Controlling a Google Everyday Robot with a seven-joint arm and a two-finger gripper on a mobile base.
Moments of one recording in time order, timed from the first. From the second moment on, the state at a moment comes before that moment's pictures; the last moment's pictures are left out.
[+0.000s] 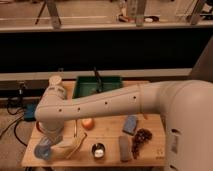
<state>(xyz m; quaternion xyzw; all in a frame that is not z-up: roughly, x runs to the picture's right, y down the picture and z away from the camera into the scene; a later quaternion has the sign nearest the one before) -0.249 0.214 0.635 -0.22 -0.31 -0.44 0.81</state>
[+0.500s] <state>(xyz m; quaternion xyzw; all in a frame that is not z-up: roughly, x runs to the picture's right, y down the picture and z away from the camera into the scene) -0.261 0.217 0.628 -0.22 -0.32 -0.45 0.80</state>
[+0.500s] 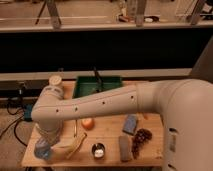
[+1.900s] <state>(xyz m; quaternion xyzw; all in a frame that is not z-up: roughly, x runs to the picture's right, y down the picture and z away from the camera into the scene) -0.284 0.237 0.652 -0.24 -0.32 -0.46 0.79</state>
